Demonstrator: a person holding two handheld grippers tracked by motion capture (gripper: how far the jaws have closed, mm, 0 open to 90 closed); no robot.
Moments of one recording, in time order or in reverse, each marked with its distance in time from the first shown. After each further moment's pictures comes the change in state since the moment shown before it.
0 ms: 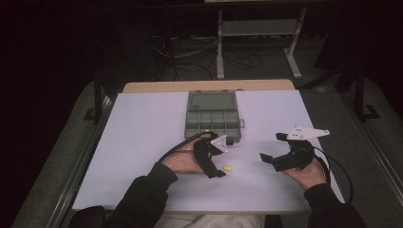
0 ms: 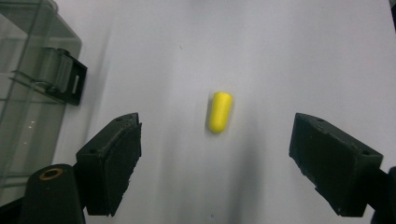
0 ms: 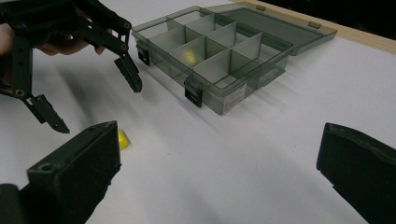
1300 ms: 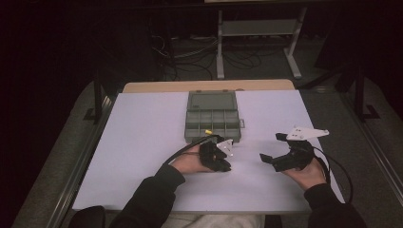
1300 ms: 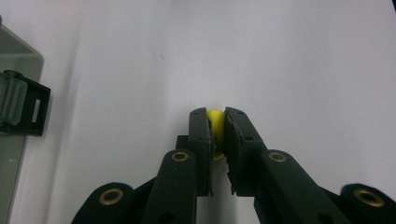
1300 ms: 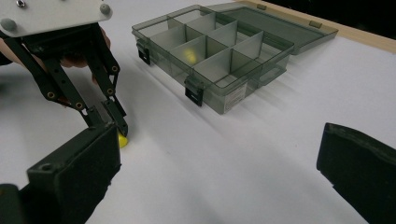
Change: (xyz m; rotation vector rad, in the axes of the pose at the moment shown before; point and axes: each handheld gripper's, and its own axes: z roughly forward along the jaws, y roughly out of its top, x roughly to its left) left arm 0.003 0.004 0.020 -0.003 -0.056 0.052; right arm 0.000 0.000 0.001 0.002 0.001 -0.005
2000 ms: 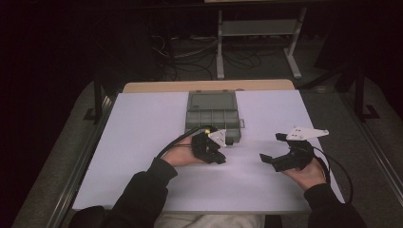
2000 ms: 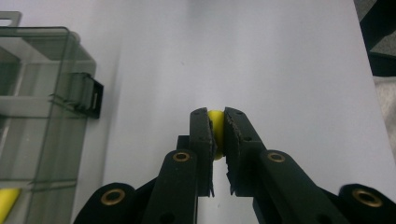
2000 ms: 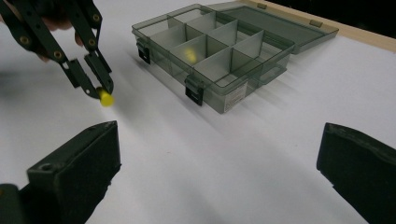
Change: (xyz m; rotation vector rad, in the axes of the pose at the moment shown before) left arm 0.004 0.005 -0.045 -0.005 0.026 0.000; right arm 0.000 0.000 0.000 0.003 0.001 0.001
